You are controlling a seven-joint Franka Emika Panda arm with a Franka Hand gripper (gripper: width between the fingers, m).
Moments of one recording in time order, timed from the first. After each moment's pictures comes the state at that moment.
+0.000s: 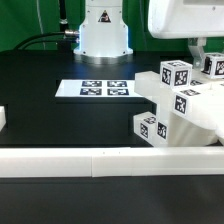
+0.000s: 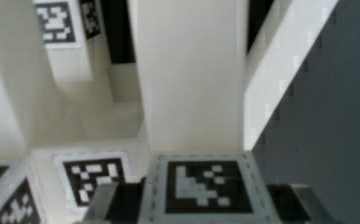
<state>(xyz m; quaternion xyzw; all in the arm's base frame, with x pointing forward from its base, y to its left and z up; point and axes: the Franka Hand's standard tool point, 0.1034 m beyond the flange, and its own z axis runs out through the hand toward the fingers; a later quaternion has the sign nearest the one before) 0.584 0.115 0.112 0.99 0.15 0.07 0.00</state>
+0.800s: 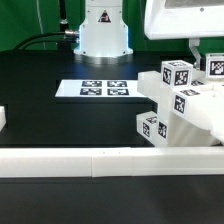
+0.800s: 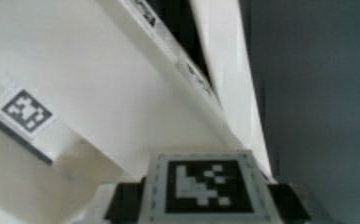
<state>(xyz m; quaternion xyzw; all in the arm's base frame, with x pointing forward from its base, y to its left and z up) 0.588 0.120 0.112 0.98 -0.19 0.09 -0.04</state>
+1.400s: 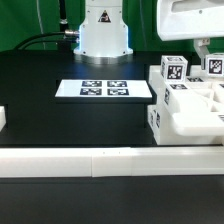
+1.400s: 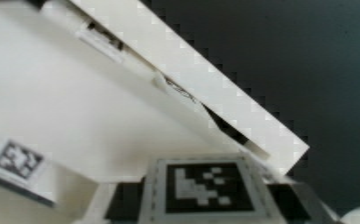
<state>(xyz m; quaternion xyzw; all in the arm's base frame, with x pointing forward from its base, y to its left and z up) 0.586 0.127 0.112 0.90 -0.42 0.08 -0.08</state>
